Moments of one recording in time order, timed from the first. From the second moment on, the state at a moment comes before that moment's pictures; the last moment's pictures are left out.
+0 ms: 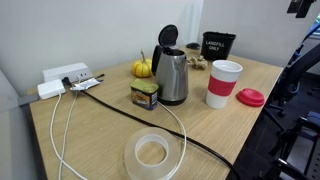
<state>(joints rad) -0.03 -0.53 -0.18 -2.47 0.04 1.84 -0.15</state>
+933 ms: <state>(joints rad) -0.03 -0.53 -0.18 -2.47 0.04 1.83 -0.13</state>
